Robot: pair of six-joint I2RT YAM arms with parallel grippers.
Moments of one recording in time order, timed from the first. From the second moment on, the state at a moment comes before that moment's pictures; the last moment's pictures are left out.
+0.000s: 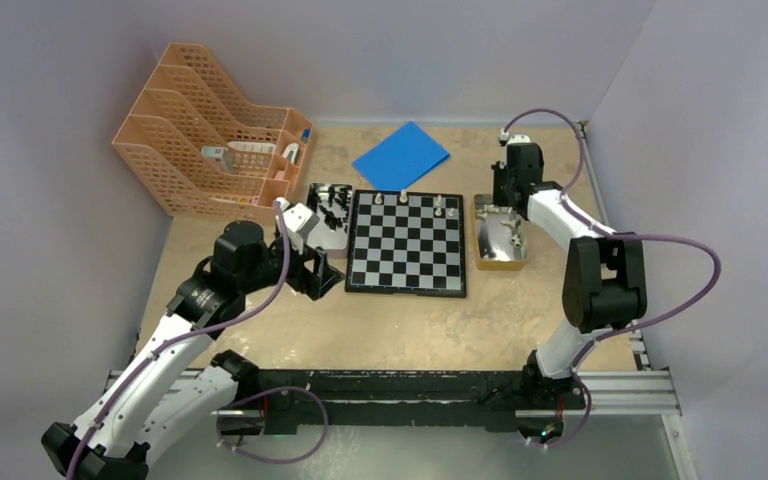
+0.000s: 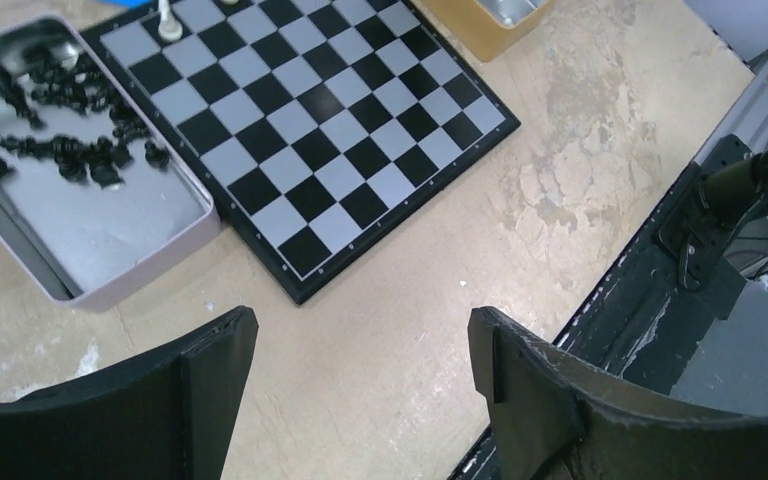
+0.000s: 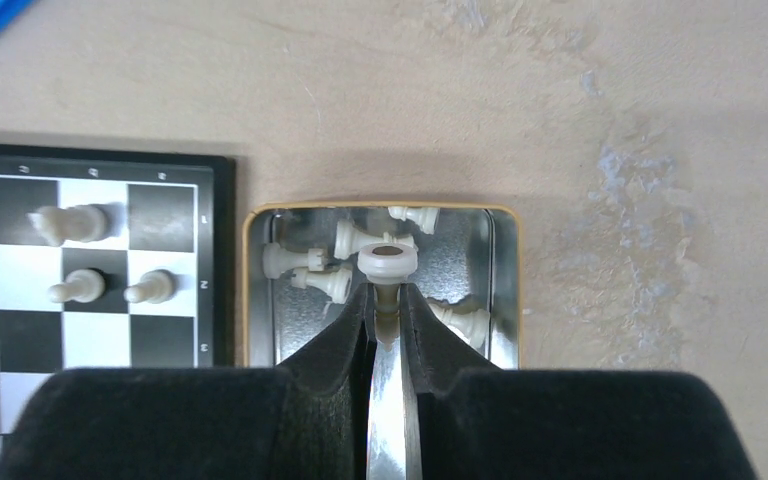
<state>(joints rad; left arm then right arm) -0.50 0.74 0.77 -0.48 0.34 -0.12 0.12 1.71 1.15 -0.21 0.12 0.06</state>
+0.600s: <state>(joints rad) -0.50 0.93 0.73 -0.16 0.89 0.46 0.33 1.55 1.19 -0.27 -0.21 0.17</state>
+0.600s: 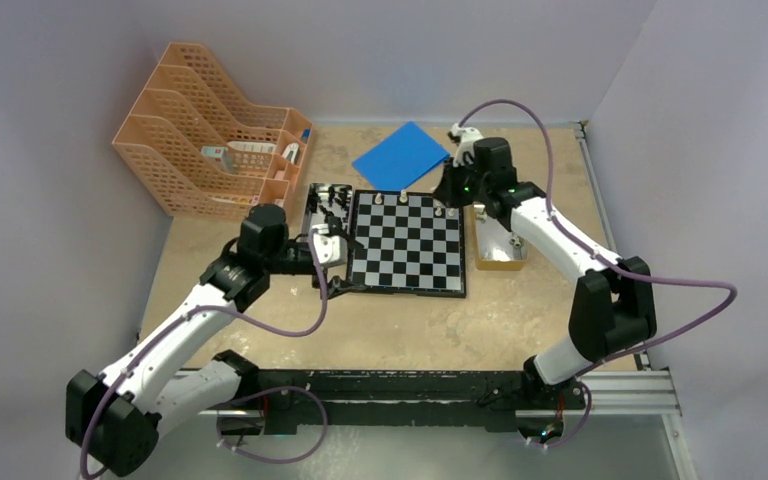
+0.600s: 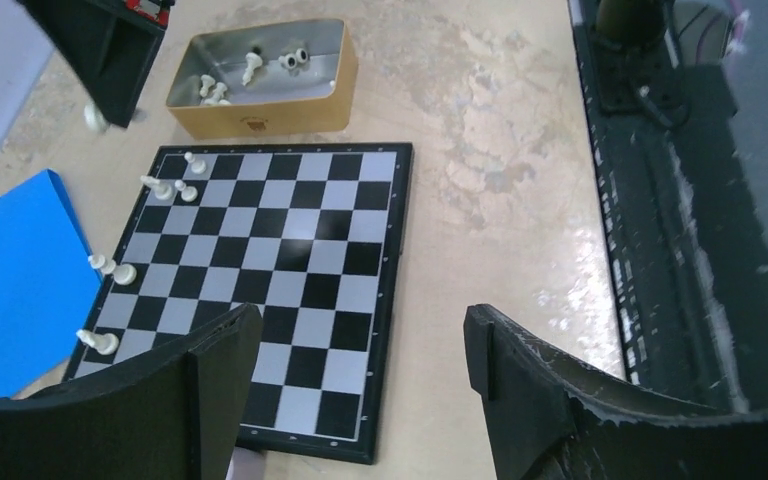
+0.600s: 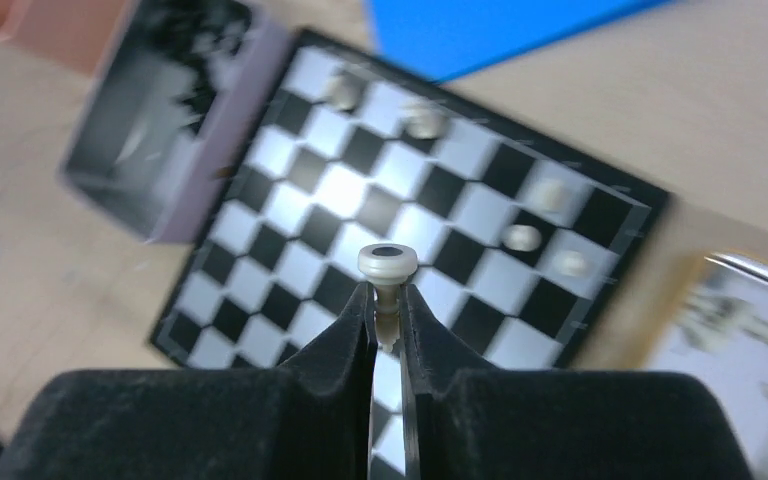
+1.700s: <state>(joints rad) -0.51 1.08 0.78 -0.14 0.92 1.24 0.61 1.45 1.05 -0.10 -0.86 0.23</state>
